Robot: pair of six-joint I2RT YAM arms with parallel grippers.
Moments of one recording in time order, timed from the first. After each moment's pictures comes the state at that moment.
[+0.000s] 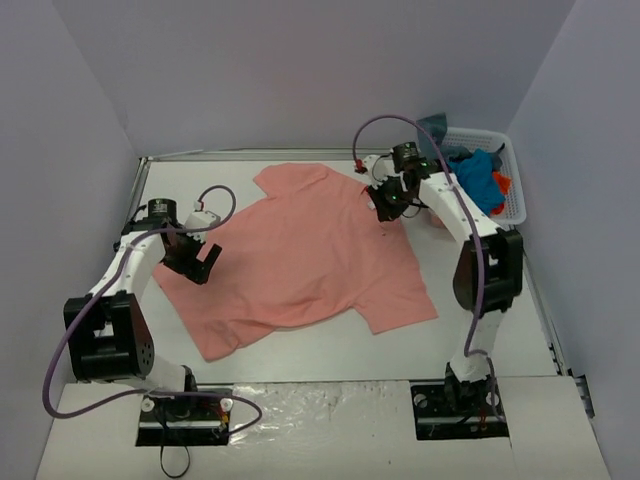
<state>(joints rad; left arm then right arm) 0.08 1.44 1.08 -0.81 0.22 0.61 0.24 1.88 1.64 -0.84 -0.32 -0.51</state>
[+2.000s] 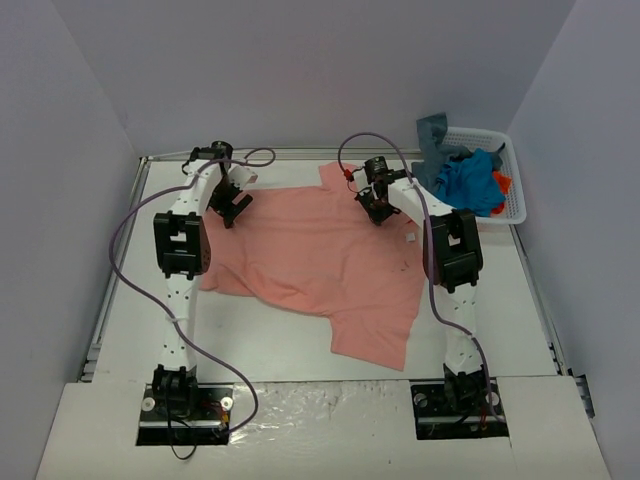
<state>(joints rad) -0.08 2.56 2.42 -1.21 -0.02 0.57 0.31 2.30 1.83 -0.67 0.05 -0.31</state>
